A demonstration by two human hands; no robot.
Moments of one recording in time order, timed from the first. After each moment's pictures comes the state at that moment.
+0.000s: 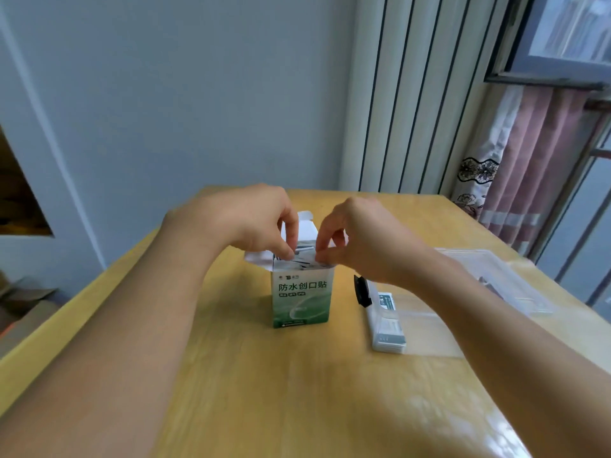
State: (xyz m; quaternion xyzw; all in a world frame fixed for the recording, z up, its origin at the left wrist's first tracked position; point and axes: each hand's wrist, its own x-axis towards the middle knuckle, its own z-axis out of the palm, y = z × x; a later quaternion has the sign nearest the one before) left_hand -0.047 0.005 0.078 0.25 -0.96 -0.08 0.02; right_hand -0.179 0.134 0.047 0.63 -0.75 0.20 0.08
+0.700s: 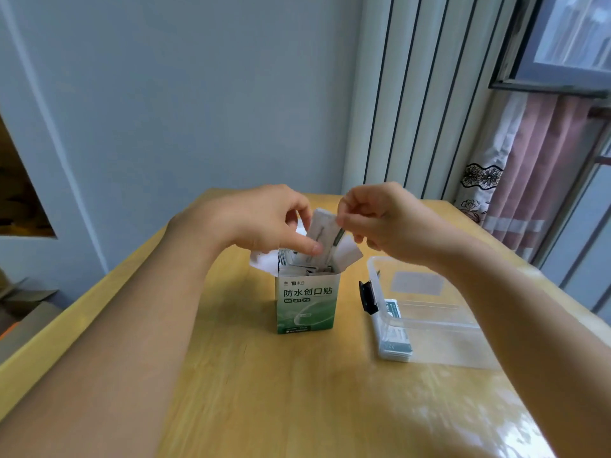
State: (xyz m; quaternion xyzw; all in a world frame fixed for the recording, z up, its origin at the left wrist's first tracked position) left_hand -0.045 0.000 0.078 0.23 -0.95 -0.21 0.07; right_hand -0.197 0.141 0.063 0.59 -0.72 0.37 -0.09
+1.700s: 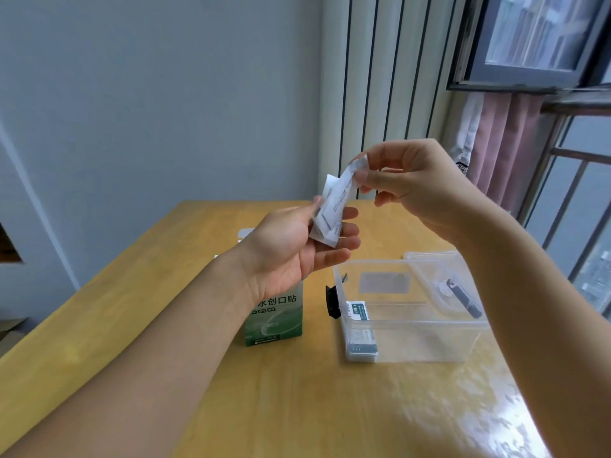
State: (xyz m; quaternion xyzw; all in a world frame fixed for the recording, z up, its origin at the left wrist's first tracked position) left_hand -0.090 0.079 0.064 0.15 -0.56 -0.80 0.16; right_hand -0.248 0.179 0.096 0.52 -0.65 0.55 -0.07
